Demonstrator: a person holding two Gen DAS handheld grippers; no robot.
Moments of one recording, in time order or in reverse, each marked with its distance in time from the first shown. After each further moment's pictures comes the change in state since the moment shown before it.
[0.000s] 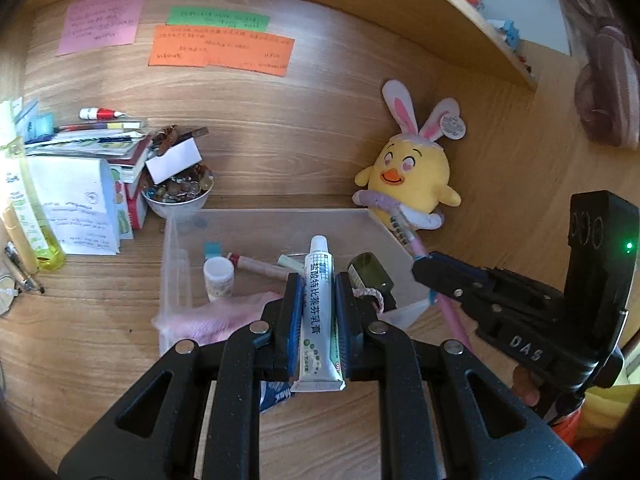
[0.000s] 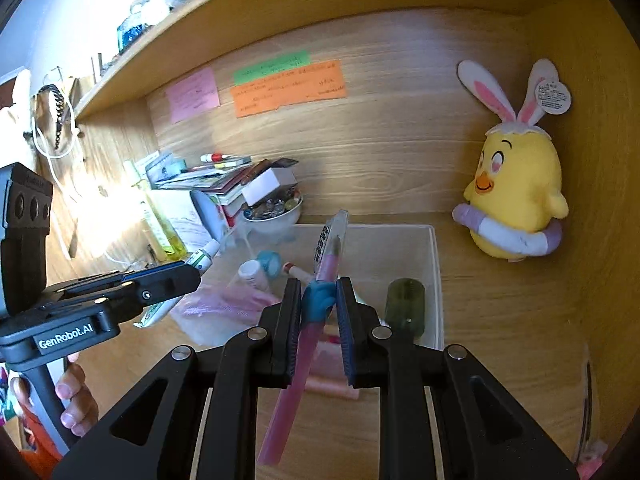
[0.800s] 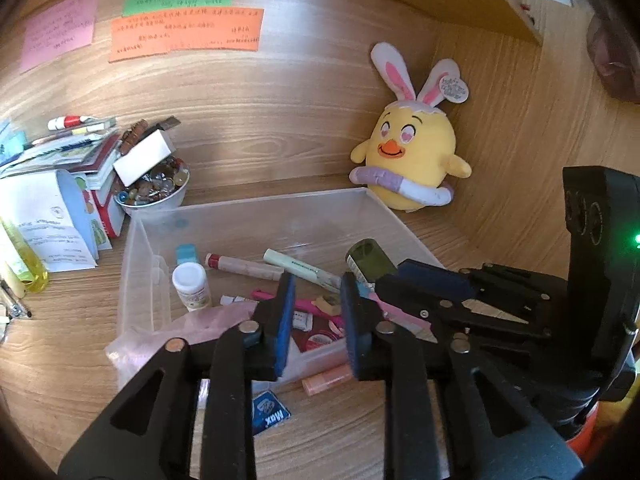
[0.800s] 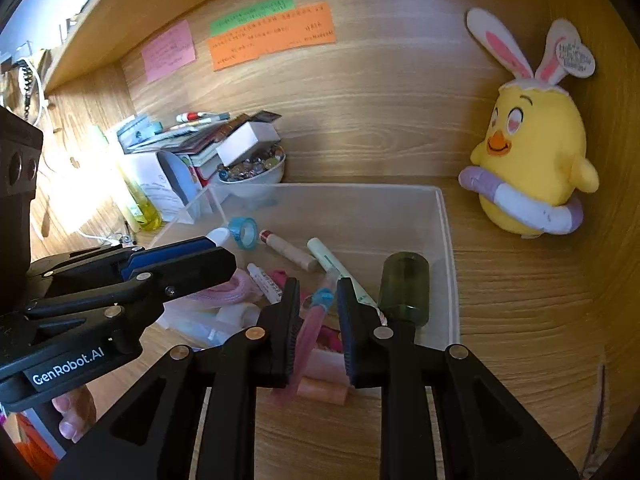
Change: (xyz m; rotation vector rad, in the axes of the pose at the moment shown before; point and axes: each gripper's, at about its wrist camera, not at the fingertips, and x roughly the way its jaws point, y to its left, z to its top) left arm 0.036 -0.018 0.000 0.087 0.058 0.028; right arm 0.032 -0.006 -0.009 -0.006 0.107 -0.017
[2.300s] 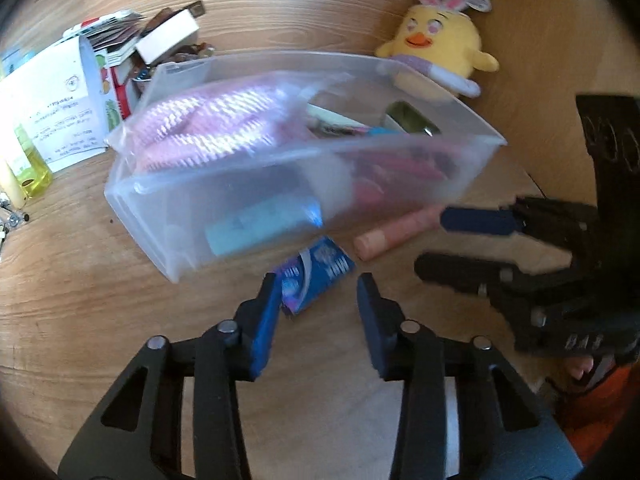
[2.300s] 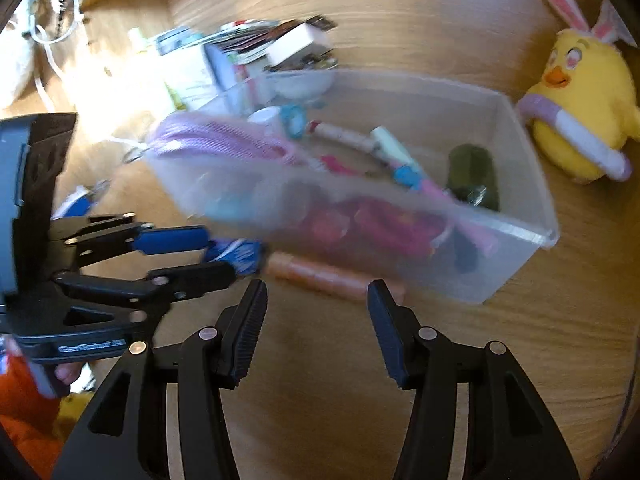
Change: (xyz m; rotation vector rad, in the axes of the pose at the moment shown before) left arm 0.007 0.024 -0.090 0.006 0.258 0.040; right arm 0.026 0.017 -0.058 -0.094 0.236 0.133
